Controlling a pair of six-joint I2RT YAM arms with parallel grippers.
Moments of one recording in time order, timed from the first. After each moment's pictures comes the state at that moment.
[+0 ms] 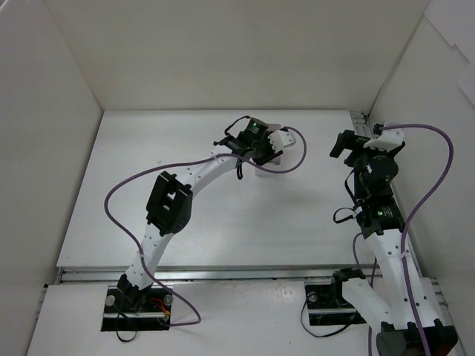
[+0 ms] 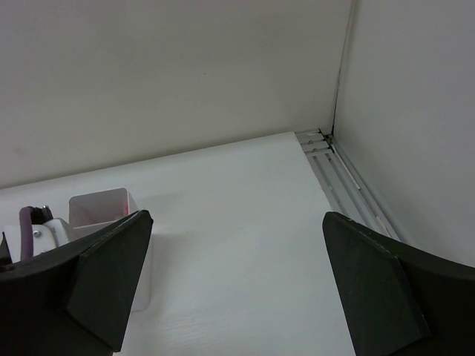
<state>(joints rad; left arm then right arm) -0.71 2.27 2.07 -0.47 0.23 0.51 0.08 0.84 0.85 0.02 0.27 0.10</state>
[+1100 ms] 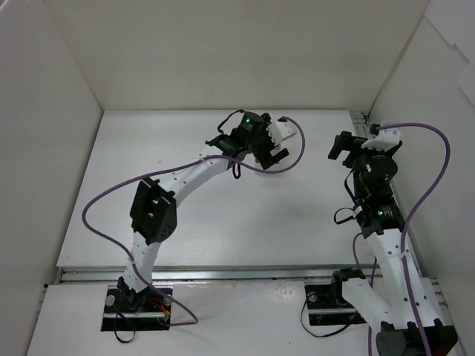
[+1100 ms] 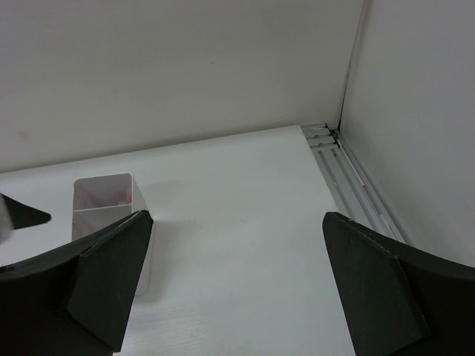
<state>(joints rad) -0.73 2.14 1.97 -0.35 0.21 0.47 0.08 0.84 0.85 0.00 0.23 0.09</state>
